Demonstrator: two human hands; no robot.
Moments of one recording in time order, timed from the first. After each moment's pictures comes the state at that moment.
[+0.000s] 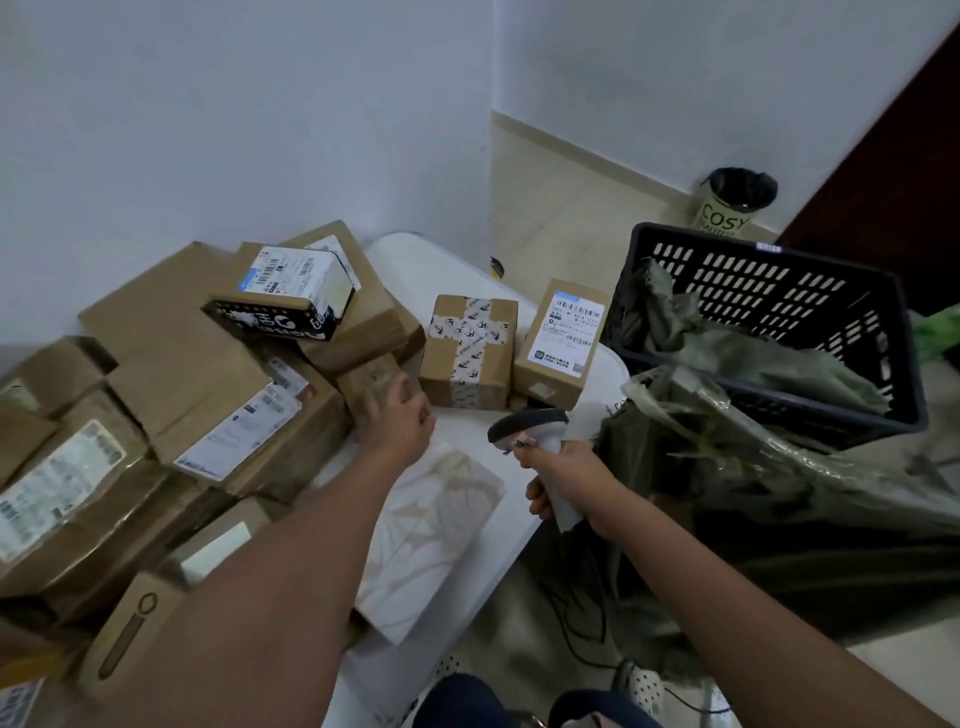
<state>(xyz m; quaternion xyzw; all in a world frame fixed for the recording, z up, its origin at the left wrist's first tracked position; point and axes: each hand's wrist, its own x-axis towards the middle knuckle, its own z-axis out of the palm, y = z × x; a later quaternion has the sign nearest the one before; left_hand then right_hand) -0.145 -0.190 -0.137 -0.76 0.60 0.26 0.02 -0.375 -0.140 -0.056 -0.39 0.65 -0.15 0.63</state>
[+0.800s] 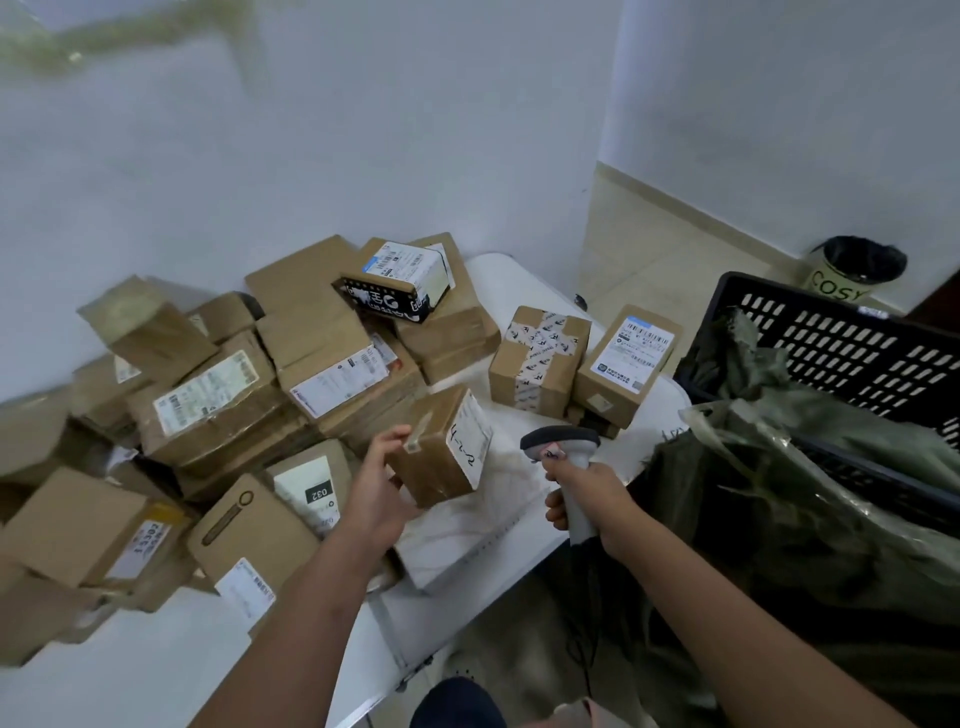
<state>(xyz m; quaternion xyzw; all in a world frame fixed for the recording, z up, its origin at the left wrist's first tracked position) -0.143 -0.036 -0.063 -0.59 0.03 0.55 -0.59 -0.365 -0.104 -0.054 -0.38 0.62 -0.18 0.67</state>
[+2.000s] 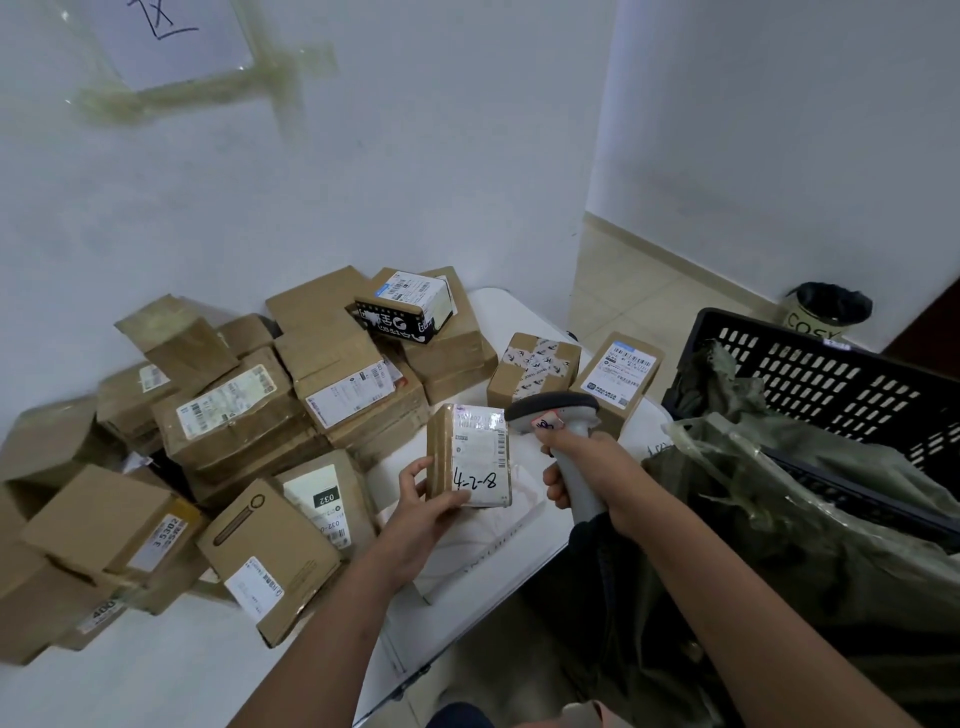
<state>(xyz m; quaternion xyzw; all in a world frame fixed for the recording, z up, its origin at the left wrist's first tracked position) -0.168 -0.009 -0.099 -0.57 0.17 0.59 -0.55 -0.373 -0.091 0.019 -0.45 0.55 -0.21 0.68</state>
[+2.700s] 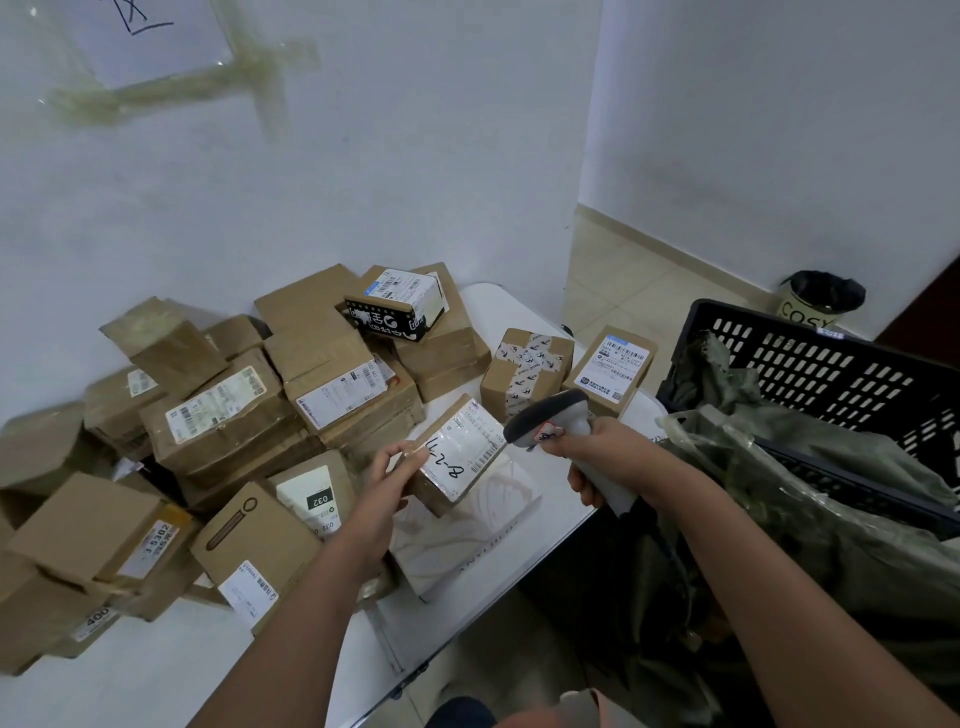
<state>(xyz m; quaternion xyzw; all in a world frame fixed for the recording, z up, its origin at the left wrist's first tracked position) -0.139 -0.017 -0.084 -0.67 0.22 0.50 -0.51 -0.396 -0.112 0.032 -0.61 0.52 -0.08 0.60</state>
